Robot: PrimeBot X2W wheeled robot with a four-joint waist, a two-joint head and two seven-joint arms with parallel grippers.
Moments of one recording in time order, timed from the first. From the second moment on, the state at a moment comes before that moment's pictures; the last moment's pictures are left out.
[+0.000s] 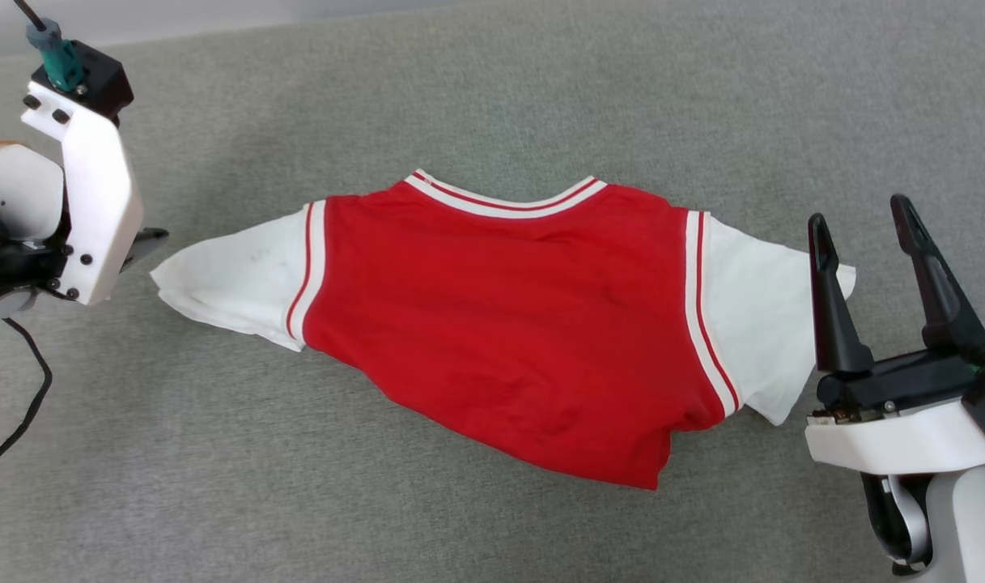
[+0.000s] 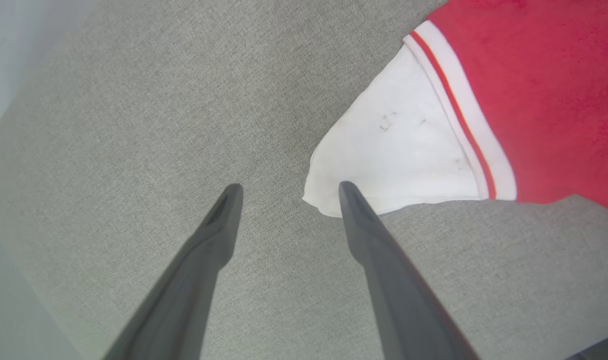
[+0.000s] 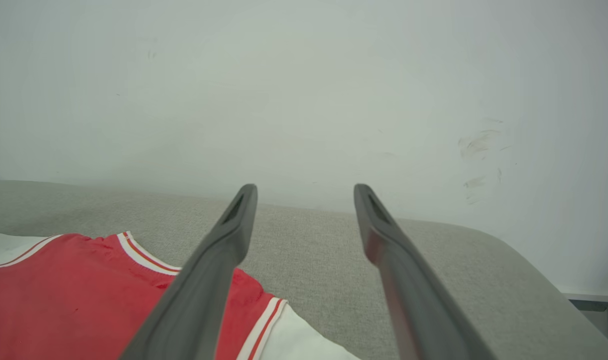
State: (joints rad) left arm -1.24 0.94 -1.20 0.36 -1.13 -0.09 0.77; right arm -0.20 -0.13 0.03 -0.10 0.09 0.13 -0.26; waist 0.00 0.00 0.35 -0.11
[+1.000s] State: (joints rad) left arm -1.16 0.90 -1.24 0.40 -1.08 -0.12 0.68; right arm -0.40 -0.36 0.05 -0.04 0.10 0.13 -0.22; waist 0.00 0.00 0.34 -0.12
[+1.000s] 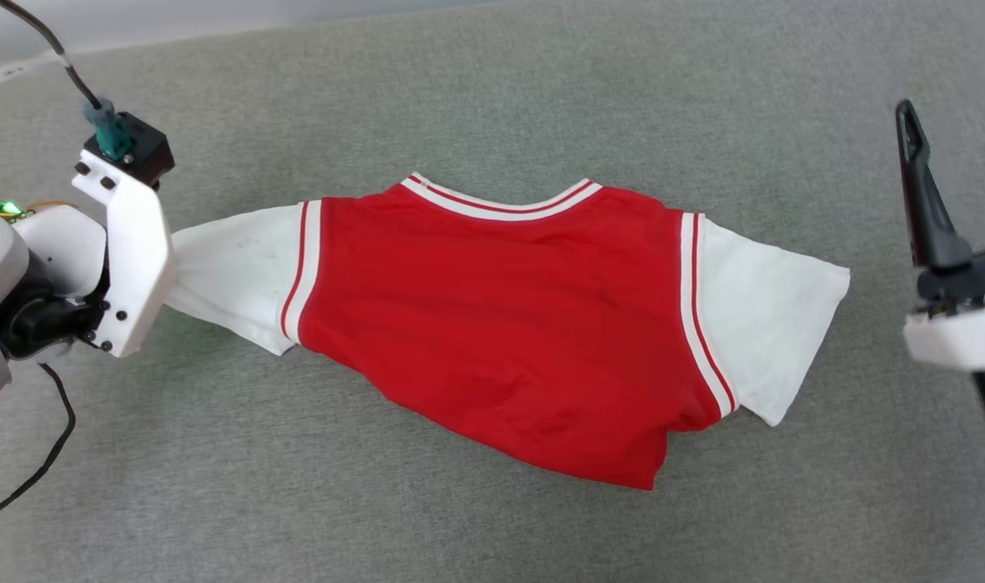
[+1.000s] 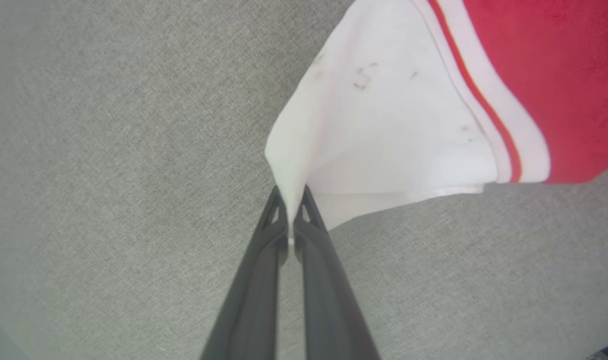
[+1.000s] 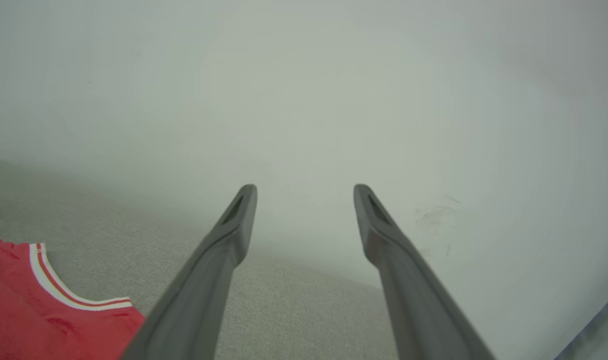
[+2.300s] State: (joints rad) left arm -1.23 0.86 -1.25 0.28 -1.02 -0.13 0.61; right arm -0.78 -0.78 0.72 0.35 0.86 0.13 0.87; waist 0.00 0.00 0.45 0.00
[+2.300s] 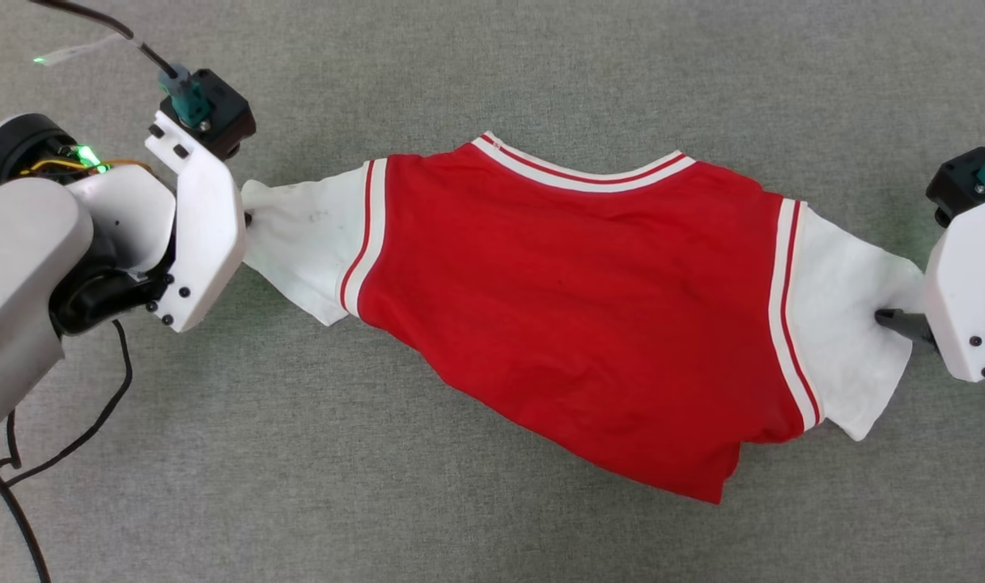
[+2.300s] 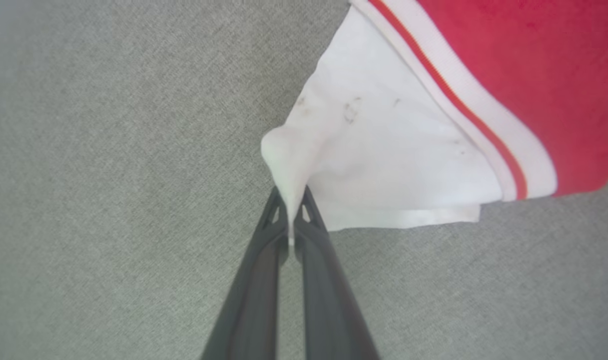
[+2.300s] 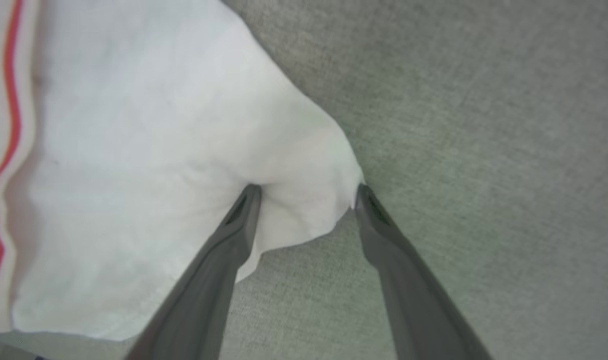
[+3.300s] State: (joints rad) left arm -1.44 0.91 -1.11 0.14 -0.96 -0.11 0.35; right arm -1.17 -0.79 0.65 0.24 0.78 0.13 0.40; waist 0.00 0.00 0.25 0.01
